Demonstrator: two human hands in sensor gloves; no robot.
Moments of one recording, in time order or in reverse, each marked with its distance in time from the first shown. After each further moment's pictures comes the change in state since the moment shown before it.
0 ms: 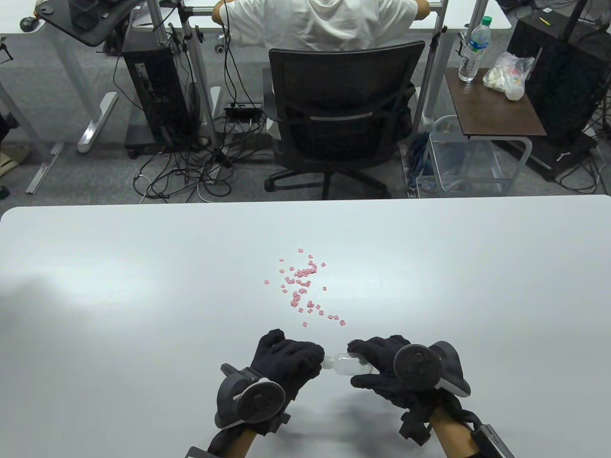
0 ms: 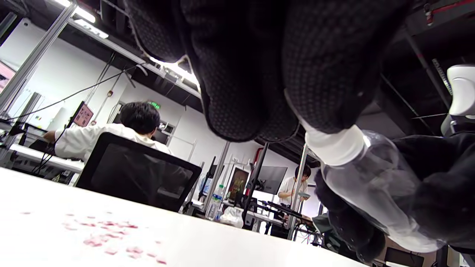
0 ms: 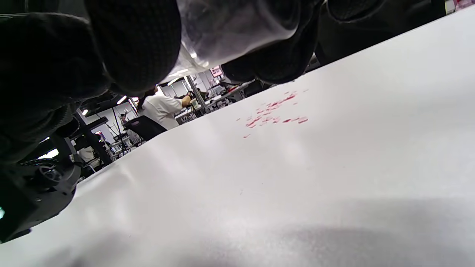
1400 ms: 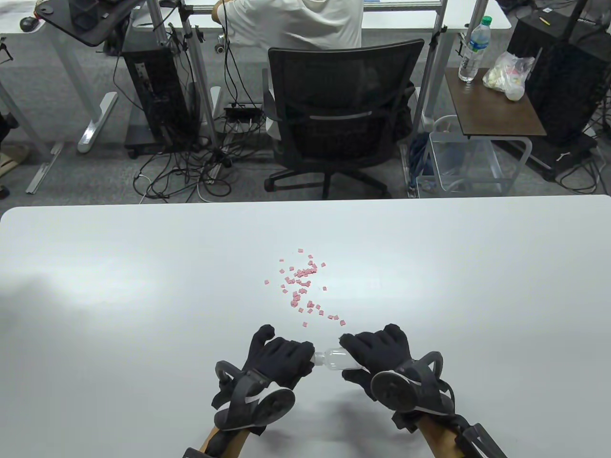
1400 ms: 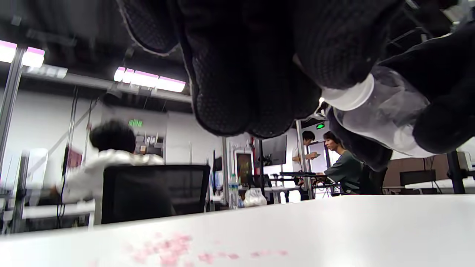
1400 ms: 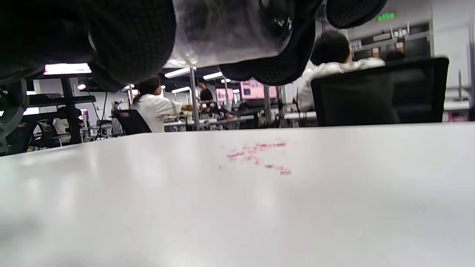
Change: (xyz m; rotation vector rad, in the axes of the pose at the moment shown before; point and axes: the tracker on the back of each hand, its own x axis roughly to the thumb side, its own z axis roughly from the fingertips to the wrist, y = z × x) left_hand 0.011 0.006 0.002 -0.023 -0.155 -0.407; right_hand 0.028 0.012 -0.003 -0.125 -0.063 0.305
